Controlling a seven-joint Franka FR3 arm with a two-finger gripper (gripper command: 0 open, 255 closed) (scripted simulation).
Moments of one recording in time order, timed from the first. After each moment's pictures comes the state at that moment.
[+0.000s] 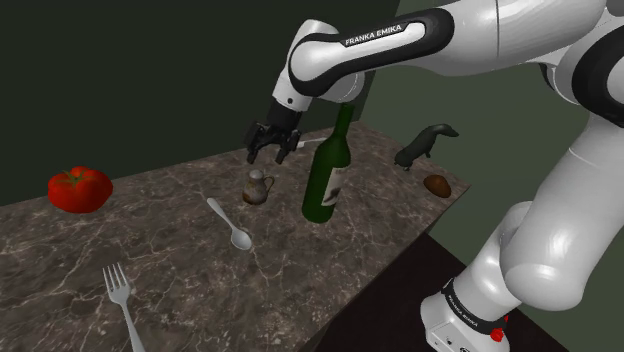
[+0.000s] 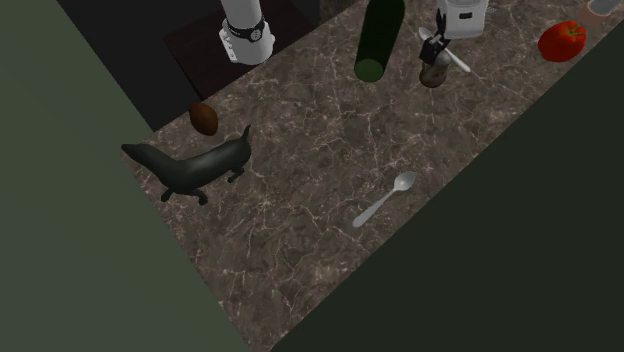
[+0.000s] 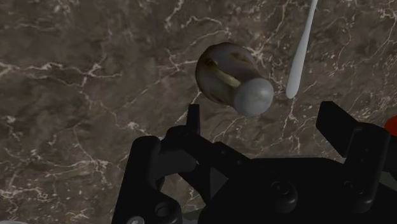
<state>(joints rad) 0.29 0.10 0.13 -2.03 0.34 2.23 0.16</state>
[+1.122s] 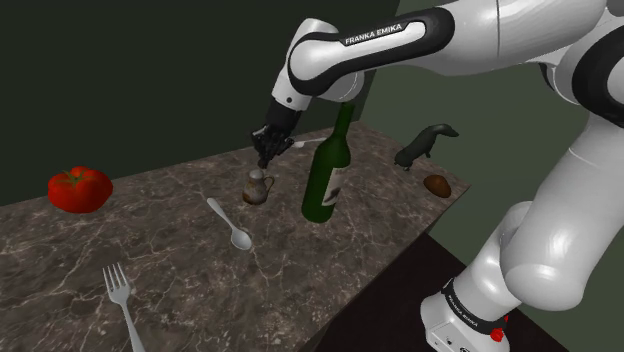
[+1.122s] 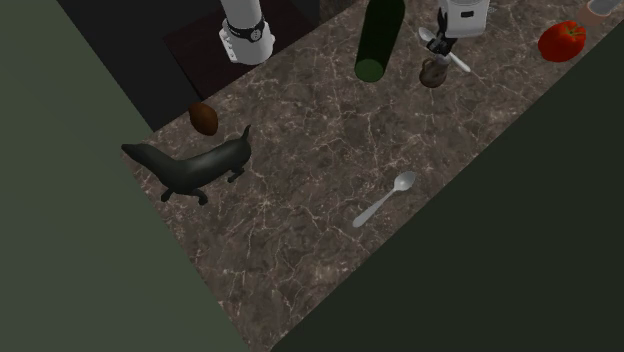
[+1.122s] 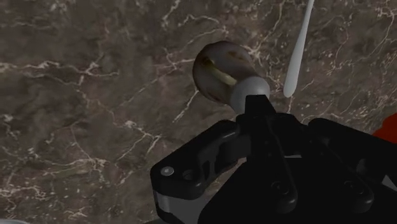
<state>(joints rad) 0.29 0.10 0.14 -2.02 0.34 2.23 0.17</state>
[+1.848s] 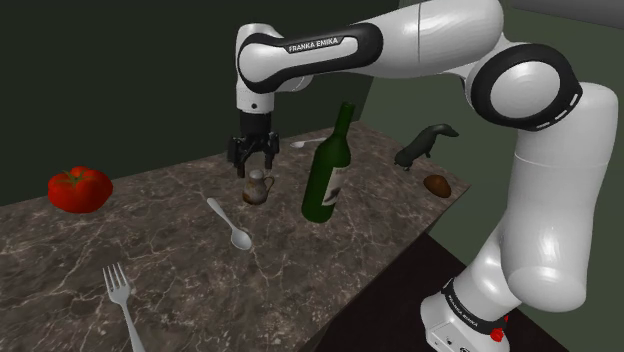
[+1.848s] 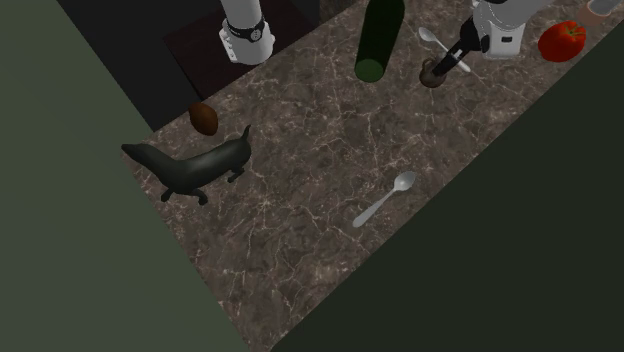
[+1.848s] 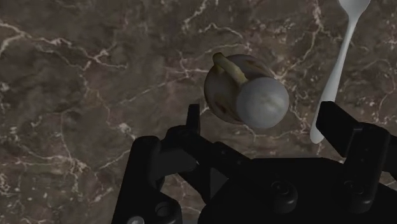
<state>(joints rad) 0.34 0.44 0.14 -1.57 0.13 1.80 0.20</state>
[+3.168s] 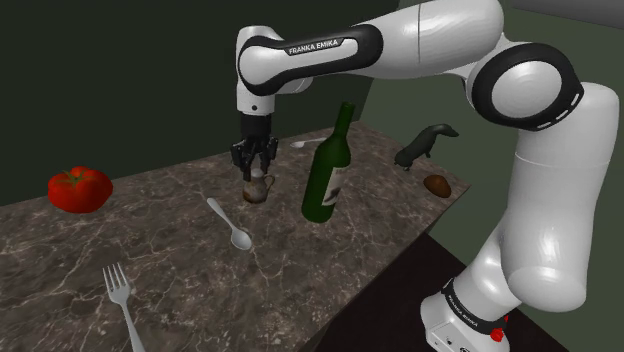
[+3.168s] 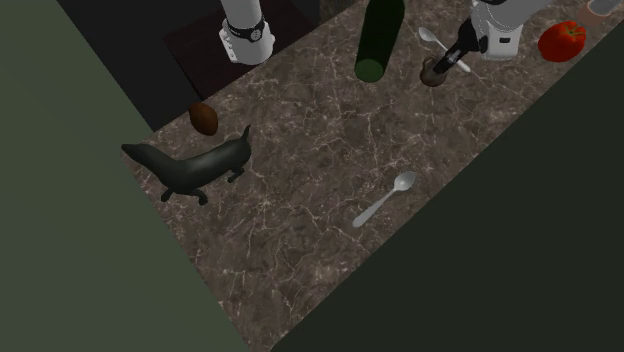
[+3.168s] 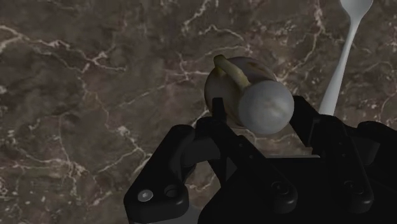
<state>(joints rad) 0.34 0.44 0.14 -1.59 0.13 1.81 0.20</state>
